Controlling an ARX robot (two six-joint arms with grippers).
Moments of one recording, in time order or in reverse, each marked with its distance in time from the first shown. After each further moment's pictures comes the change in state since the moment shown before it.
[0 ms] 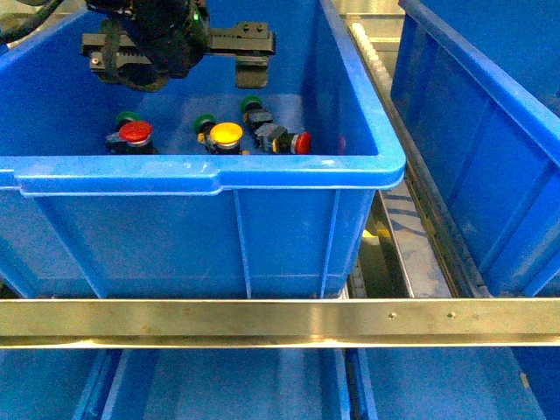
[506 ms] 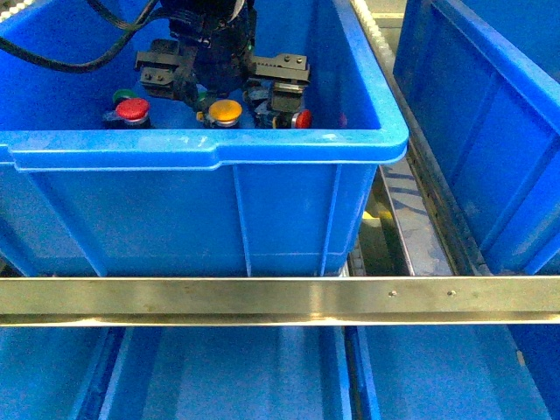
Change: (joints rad) left arm -0.053 0.192 0.191 -0.129 -0.071 -0.003; right arm 0.000 0.000 0.000 0.000 0.000 0.000
